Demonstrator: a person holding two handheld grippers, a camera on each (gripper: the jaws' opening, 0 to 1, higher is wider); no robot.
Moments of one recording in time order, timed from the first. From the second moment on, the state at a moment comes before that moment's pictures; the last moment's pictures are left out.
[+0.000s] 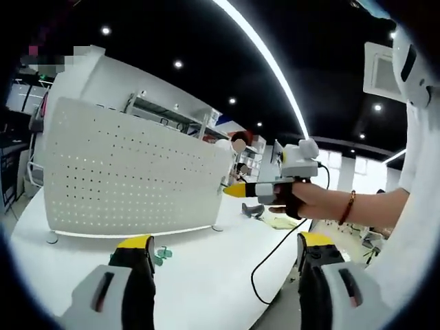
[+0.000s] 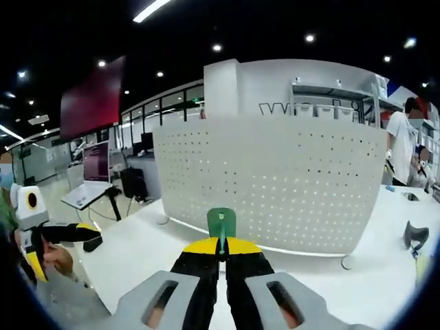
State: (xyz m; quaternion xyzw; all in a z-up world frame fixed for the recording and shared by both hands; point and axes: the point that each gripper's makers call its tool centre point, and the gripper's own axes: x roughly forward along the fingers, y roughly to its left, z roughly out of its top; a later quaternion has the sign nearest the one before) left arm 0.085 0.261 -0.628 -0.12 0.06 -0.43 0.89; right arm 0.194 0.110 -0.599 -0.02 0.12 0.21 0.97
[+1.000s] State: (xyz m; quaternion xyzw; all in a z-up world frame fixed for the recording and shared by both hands) left arm 0.099 0.258 -0.632 -0.04 0.07 -0.46 0.89; right arm 0.266 0.071 -0.567 -0.03 0.11 0.13 0.99
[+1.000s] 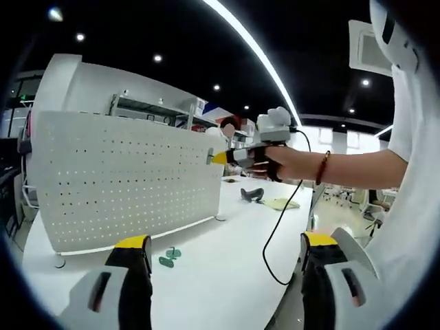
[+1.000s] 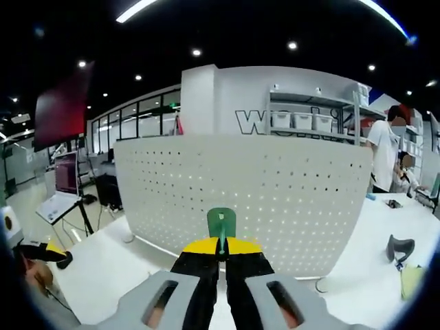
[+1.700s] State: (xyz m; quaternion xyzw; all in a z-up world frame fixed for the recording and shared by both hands) left arm 0.102 0.249 -0.636 -0.03 0.06 -0.47 0.88; right arm 0.307 0.040 -0.544 -0.04 0.10 0.09 0.99
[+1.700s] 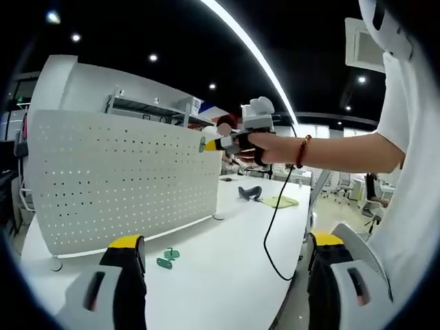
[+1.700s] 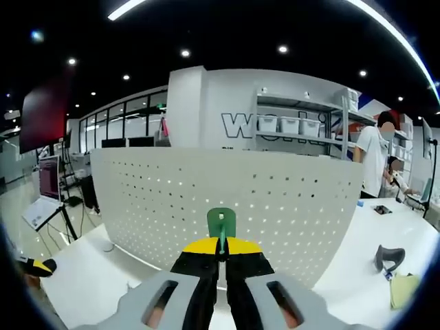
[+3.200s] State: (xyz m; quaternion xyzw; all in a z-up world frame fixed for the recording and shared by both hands) left arm 0.113 0.259 -0.646 -0.06 0.08 -0.48 0.87; right arm 0.394 0.016 -0.531 0.01 0.10 0.05 0.99
